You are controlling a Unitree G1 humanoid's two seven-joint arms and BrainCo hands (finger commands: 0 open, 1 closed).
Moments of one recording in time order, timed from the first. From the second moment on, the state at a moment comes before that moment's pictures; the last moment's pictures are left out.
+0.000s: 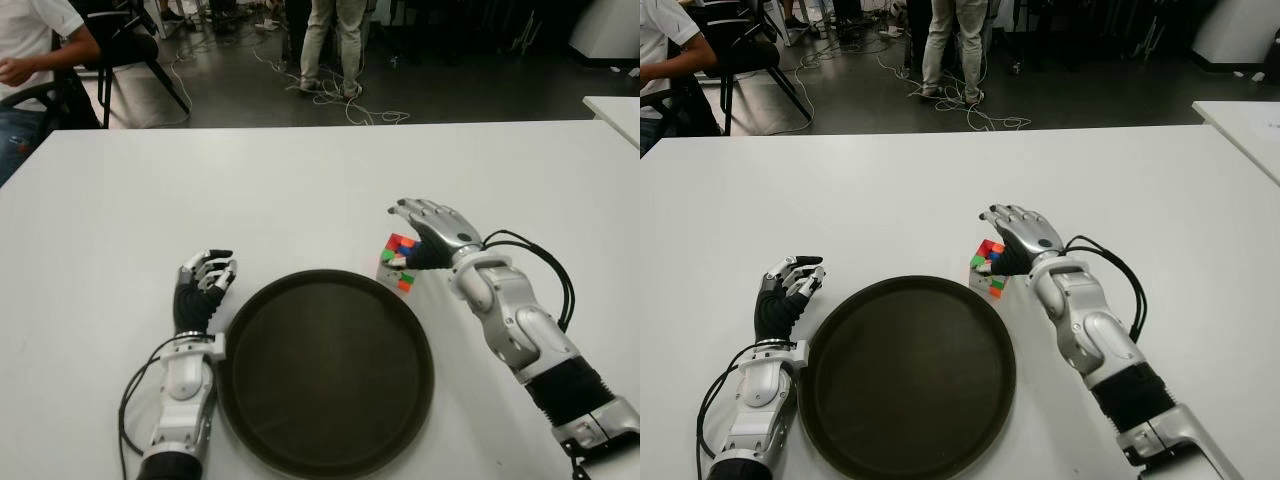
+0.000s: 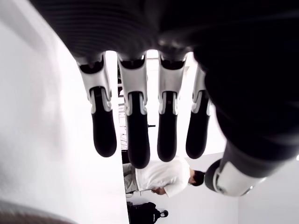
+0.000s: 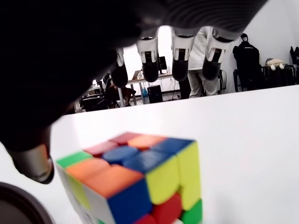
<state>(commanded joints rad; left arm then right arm) 0.00 -0.04 0.07 0.50 0.04 -0.43 0.15 -0.36 -0.37 0.40 0.17 -0.84 0.17 0.19</state>
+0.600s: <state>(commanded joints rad) 0.00 -0.04 0.07 0.49 0.03 -0.42 0.15 -0.33 -0.37 0.39 0.16 -0.81 0.16 0.21</state>
